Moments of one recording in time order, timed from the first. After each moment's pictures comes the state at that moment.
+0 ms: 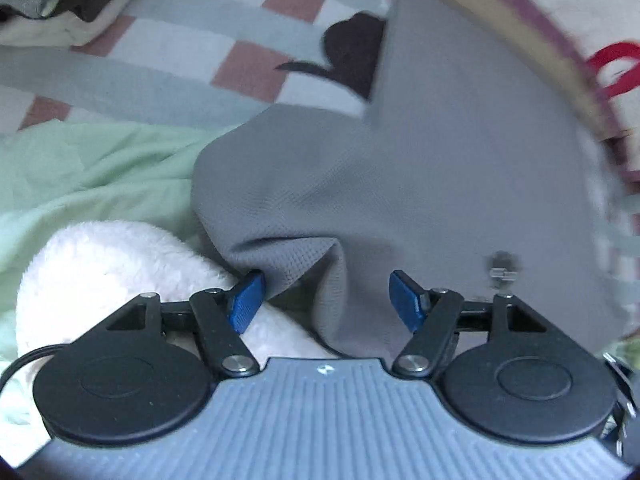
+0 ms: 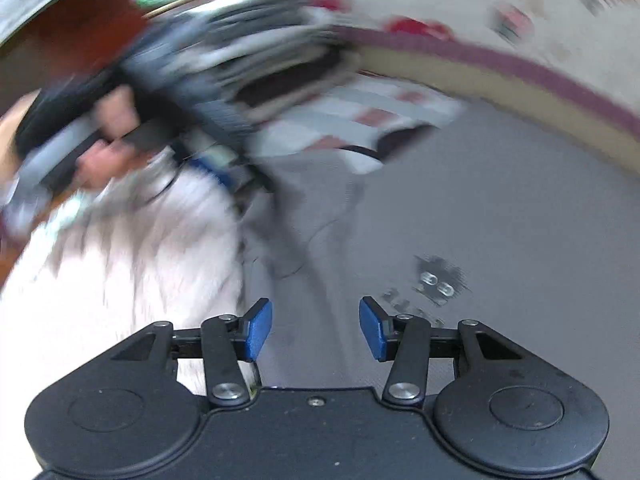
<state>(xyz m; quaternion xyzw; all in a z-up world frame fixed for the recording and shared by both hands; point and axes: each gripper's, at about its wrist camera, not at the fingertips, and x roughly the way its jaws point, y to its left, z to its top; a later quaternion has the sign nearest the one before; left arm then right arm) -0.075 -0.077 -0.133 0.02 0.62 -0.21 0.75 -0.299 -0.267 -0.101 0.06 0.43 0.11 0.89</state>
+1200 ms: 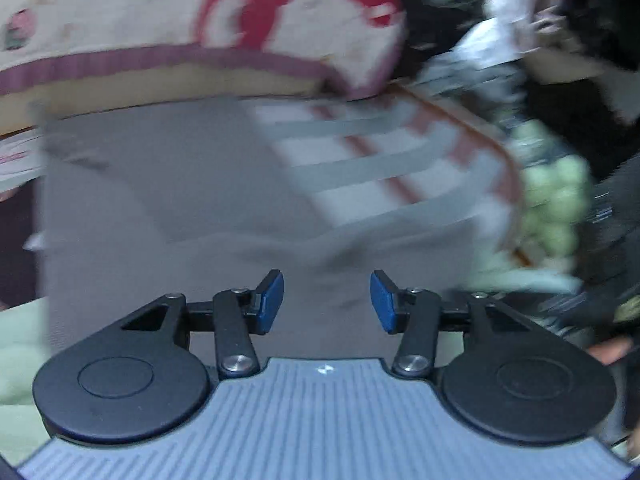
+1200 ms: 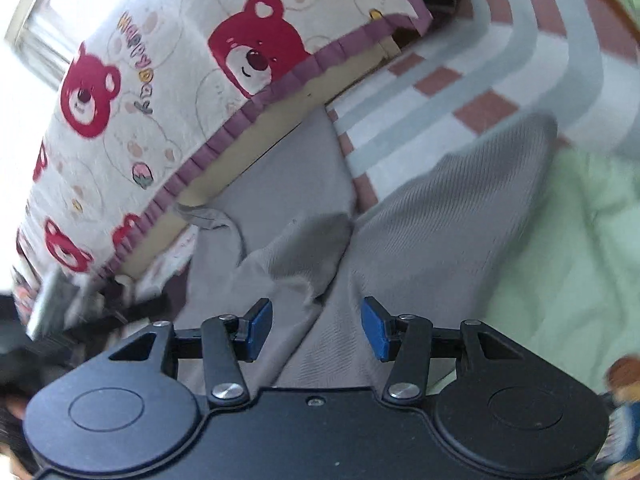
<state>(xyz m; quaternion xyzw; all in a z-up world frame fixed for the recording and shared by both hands) -0.275 -0.326 -0.133 0.11 0.39 -0.56 0.72 -0.526 -0.513 -0.171 0.45 0.21 -0.22 0.84</state>
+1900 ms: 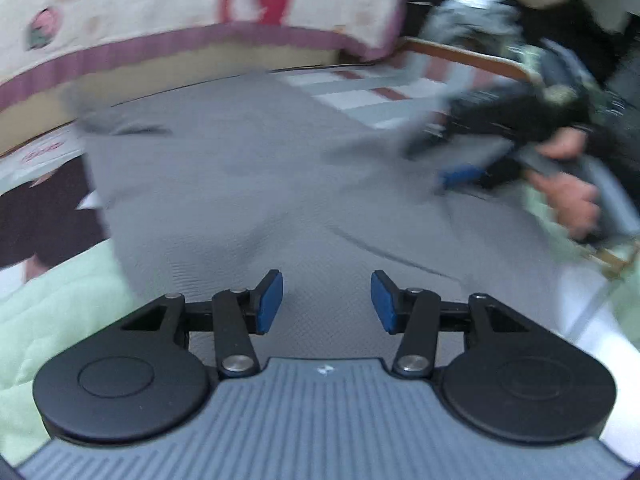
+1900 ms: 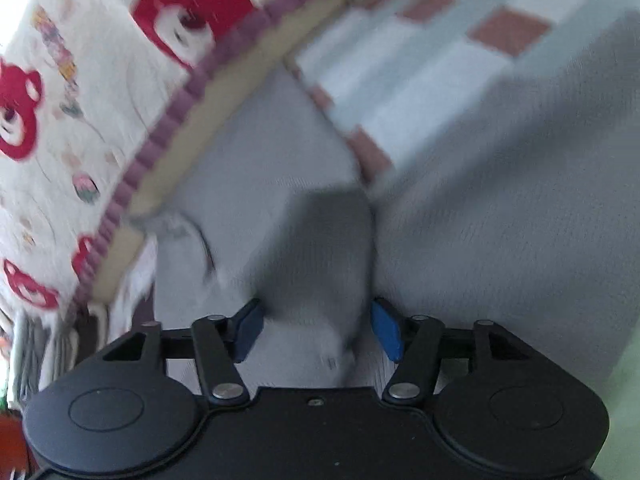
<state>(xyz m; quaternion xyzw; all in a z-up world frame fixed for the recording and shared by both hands) -0.270 -0.248 -0.205 0.16 0.32 -0.61 0.71 -0.431 -0.535 -0.218 0.49 0.23 -0.26 0.80</state>
